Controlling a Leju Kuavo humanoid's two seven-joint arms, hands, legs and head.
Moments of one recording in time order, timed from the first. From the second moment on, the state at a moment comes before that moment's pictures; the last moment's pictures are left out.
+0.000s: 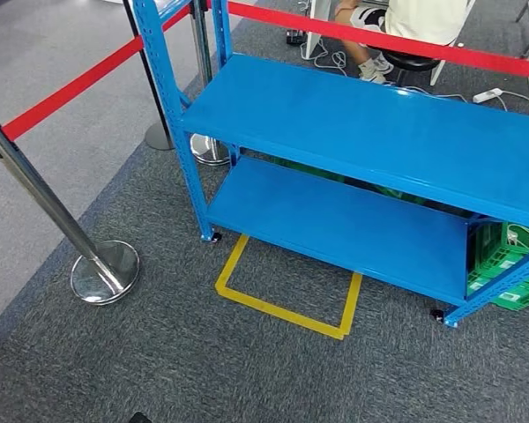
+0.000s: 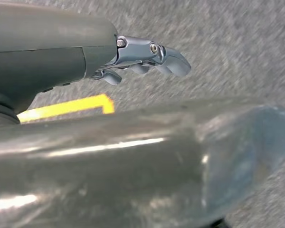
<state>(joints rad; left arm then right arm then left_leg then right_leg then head) 0.21 -0.13 0.21 -0.51 -0.70 0.06 -0.25 0.42 0.32 -0.49 -1.22 0.33 0.11 -0.27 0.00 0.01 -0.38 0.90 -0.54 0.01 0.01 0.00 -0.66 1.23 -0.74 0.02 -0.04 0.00</state>
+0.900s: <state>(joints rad) 0.22 -0.15 0.24 -0.60 -0.73 0.03 -0.22 0.41 0.32 -0.51 -1.21 0.31 0.12 -0.27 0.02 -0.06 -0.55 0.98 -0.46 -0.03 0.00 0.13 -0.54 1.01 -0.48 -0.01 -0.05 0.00</state>
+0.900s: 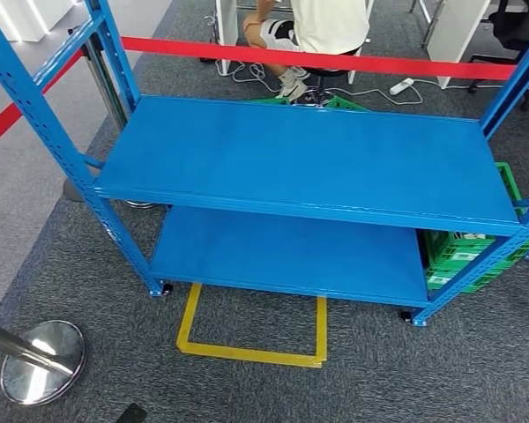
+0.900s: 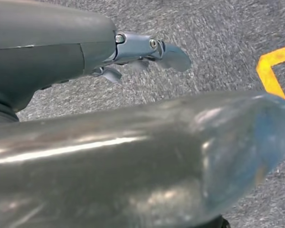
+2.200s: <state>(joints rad) 0.18 -0.05 0.08 -0.49 -0.15 0.00 -0.04 0.21 0.09 -0.14 -0.60 0.06 0.02 -0.05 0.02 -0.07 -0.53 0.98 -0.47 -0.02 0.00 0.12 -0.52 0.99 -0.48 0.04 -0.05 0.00</state>
